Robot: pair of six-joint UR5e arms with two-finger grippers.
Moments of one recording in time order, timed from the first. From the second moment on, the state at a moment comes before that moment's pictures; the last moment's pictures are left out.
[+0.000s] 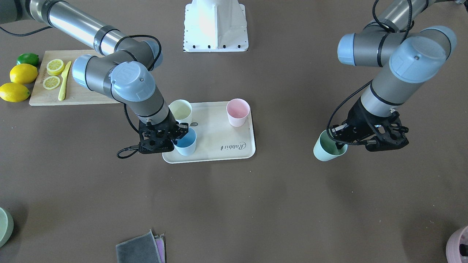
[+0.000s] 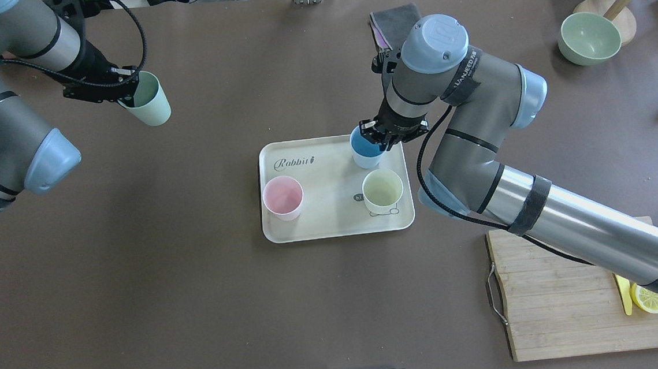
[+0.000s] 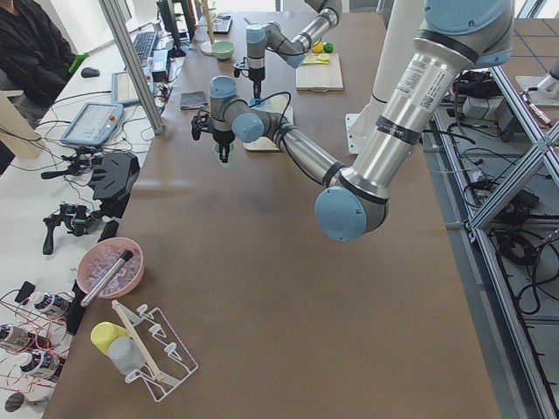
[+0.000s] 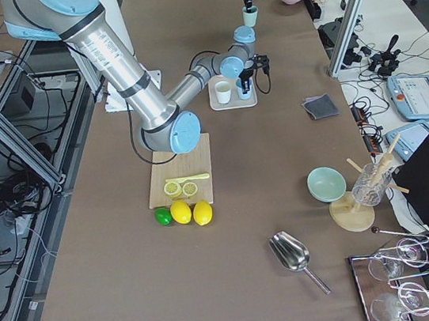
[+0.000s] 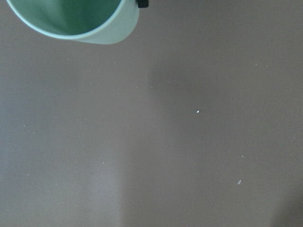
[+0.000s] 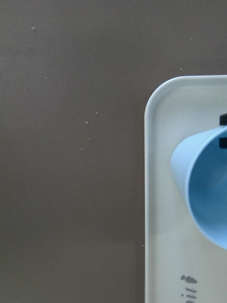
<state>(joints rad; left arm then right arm) -0.97 -2.08 -1.66 -1.69 -2.13 -1.00 0.70 -0.88 1.45 -1.37 2.06 1.07</state>
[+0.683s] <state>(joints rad) -0.77 -2.22 -1.62 -1.67 -2.00 -1.27 0.92 -0.89 1.48 -1.39 2.28 1.05</state>
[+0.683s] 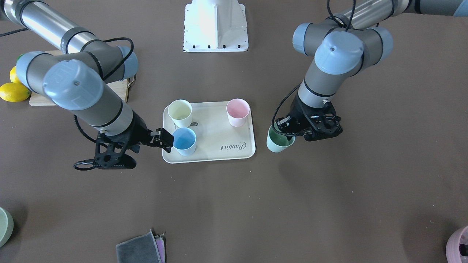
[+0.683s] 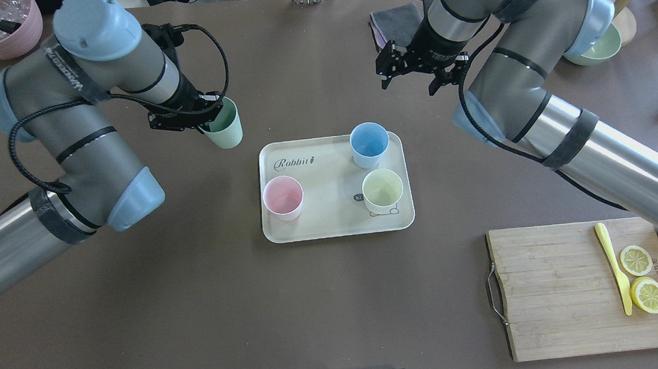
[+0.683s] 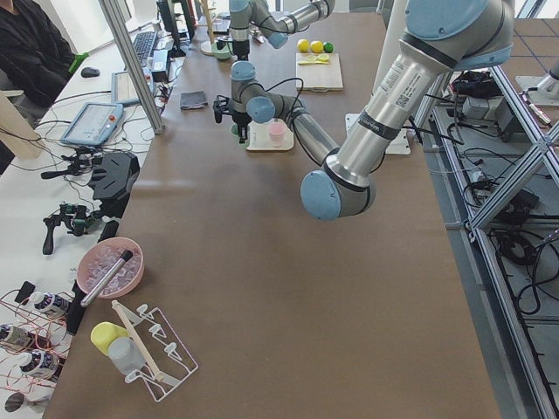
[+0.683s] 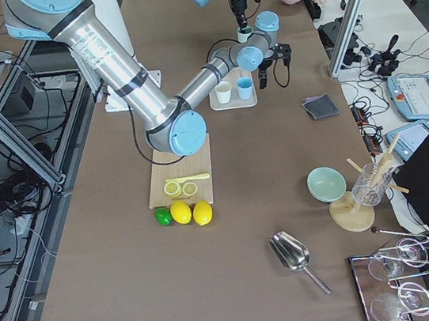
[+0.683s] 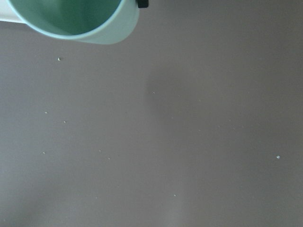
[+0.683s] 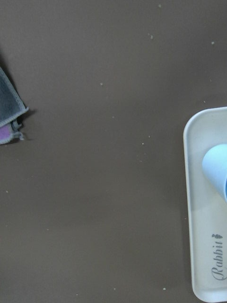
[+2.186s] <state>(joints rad) -0.75 -2.26 -1.69 -1.64 -1.88 -1.30 1.20 -1.38 1.63 -1.30 2.35 0.49</state>
